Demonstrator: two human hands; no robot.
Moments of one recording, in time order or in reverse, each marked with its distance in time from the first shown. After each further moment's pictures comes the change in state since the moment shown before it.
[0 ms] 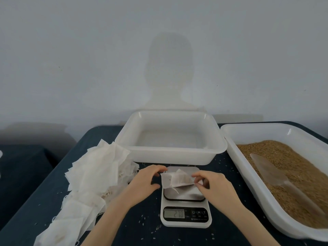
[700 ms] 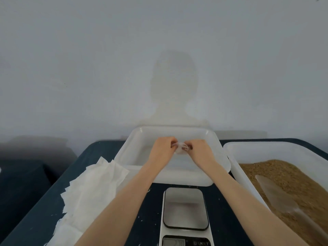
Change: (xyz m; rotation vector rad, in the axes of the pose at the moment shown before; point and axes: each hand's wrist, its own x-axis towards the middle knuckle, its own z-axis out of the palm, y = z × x) left_hand 0.136 0.065 -0.046 0.078 0.365 -0.013; right_hand 0.158 -0.033 -0.039 0.051 0.161 -0.043
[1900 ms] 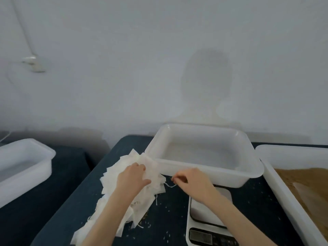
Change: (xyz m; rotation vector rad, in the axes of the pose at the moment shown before) left_hand -0.130 -0.106 -0.082 0.555 -0.175 -0.405; right_hand -0.085 -0.067 0.060 0.037 -0.329 -0.232
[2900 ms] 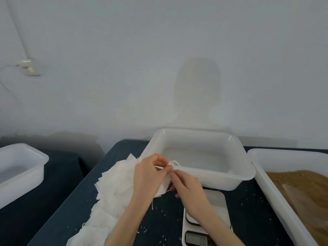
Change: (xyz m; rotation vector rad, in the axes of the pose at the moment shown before) left_hand -0.042 0.071 -0.047 -0.926 0.304 0.039; right_hand -0.037 -0.044 0.002 0.559 0.229 0.019
